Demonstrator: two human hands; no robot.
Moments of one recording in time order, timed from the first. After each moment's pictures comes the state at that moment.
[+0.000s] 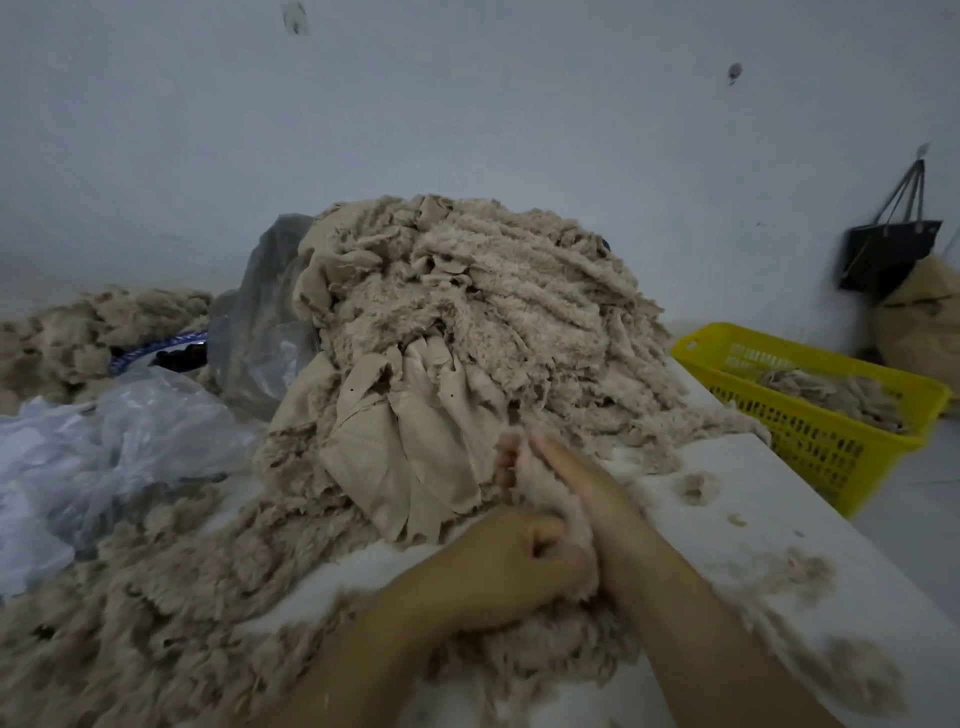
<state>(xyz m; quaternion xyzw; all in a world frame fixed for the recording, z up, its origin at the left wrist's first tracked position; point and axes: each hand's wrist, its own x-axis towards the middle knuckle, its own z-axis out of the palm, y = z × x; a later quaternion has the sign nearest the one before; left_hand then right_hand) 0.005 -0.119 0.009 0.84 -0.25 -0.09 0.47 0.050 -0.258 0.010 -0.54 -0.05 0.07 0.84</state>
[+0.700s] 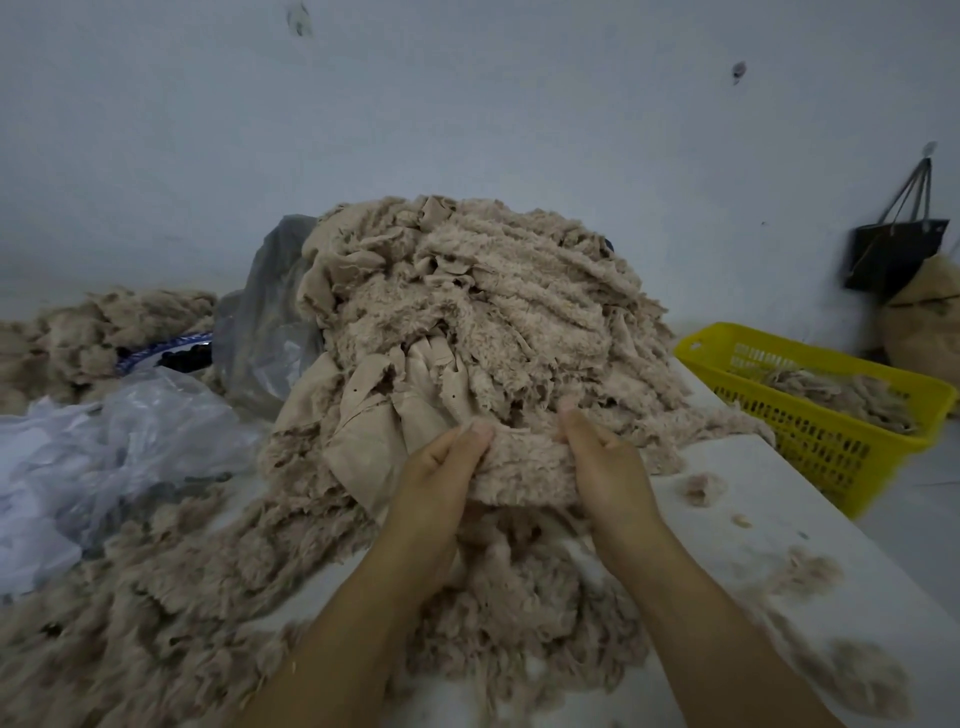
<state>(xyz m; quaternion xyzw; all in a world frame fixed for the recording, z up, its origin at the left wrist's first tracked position) 0.016 -0.105 0.031 0.59 -0.02 0.04 0.81 0.051 -0.248 0.020 -0.70 0.04 -0.05 0.71</state>
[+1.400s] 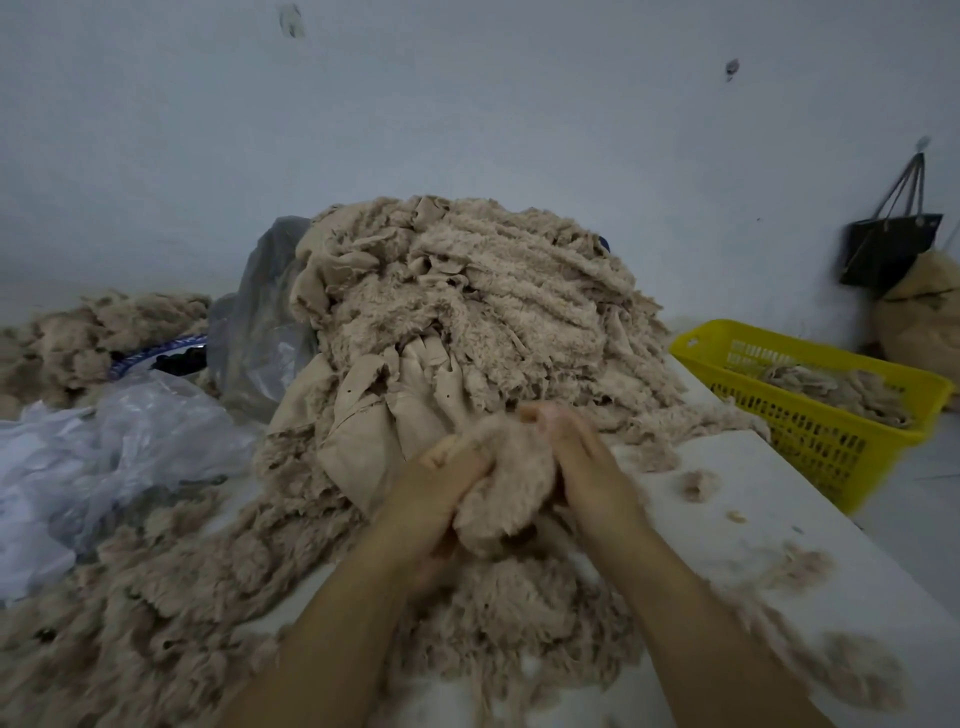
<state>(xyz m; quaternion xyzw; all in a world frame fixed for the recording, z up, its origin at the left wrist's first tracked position) 0.017 -0.098 0.026 0.54 -0.02 -0.05 0.84 0.050 -0.251 0.008 -0.71 -0.13 -0.03 0.69</state>
